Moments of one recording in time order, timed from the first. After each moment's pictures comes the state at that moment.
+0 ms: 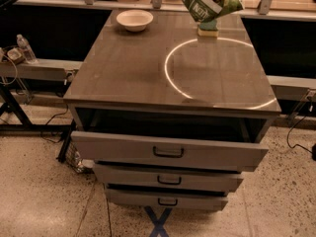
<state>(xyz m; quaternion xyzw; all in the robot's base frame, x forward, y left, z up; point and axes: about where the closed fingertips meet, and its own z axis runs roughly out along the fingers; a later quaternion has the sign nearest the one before) 0.689 -0.138 1.062 -0.55 0.67 0.04 0.50</state>
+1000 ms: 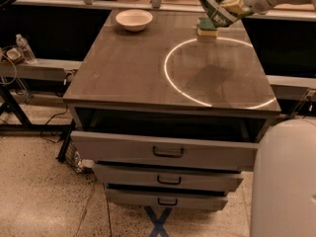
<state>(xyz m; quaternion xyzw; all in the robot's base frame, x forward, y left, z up) 0.815 -0.234 0.990 -0.56 0.64 -0.06 0.53</state>
